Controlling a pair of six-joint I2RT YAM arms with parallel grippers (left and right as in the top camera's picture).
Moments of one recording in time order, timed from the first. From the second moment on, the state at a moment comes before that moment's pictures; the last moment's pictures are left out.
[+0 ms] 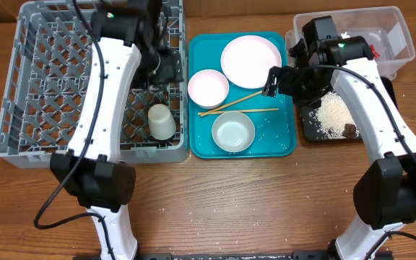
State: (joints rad) left arm -0.21 2.06 2.29 -1.58 0.06 -0.33; right arm 0.18 1.89 1.72 -1.18 -0.33 0.34
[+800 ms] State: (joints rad) left arm -0.53 2.15 1.96 -1.32 0.06 -0.34; right arm -0.18 1.89 1.81 -1.29 -0.33 0.36
